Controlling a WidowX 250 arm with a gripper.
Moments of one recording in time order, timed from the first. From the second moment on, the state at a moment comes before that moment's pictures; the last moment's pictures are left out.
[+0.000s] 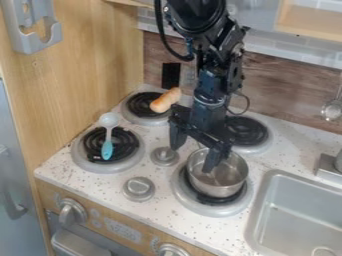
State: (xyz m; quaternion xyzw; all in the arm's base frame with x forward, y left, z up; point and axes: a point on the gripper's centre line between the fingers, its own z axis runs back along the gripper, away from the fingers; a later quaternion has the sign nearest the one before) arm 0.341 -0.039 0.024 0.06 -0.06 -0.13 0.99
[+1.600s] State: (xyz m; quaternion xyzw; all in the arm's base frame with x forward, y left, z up) arm 0.352 0.137 -0.016 0.08 0.01 0.17 0.98
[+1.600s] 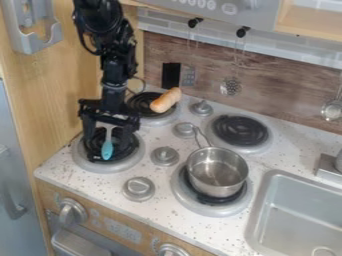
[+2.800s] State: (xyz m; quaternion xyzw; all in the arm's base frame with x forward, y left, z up) arm 0.367 0.139 -0.053 0.05 0.01 0.23 0.97
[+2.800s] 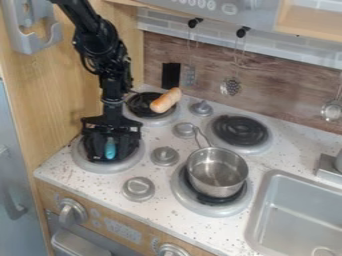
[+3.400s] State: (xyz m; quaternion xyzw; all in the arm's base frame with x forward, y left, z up) arm 0.347 0.092 -0.039 0.08 0.01 0.15 0.99
